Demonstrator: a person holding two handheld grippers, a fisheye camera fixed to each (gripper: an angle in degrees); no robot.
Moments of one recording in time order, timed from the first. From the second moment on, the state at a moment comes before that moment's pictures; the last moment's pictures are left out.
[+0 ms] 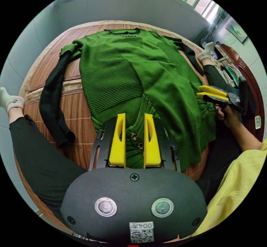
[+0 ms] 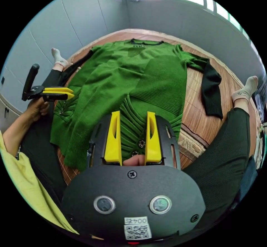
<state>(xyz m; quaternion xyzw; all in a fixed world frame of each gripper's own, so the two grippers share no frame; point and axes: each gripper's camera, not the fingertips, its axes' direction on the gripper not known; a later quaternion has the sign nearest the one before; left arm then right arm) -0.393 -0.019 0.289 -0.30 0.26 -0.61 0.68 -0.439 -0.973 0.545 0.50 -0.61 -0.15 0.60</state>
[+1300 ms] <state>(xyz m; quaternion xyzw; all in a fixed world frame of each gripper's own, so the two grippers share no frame) -0.583 0.218 0.222 -0.46 -0.06 -0.68 0.56 -0.487 -0.980 0.570 0.52 -0.62 -0.18 0.56</state>
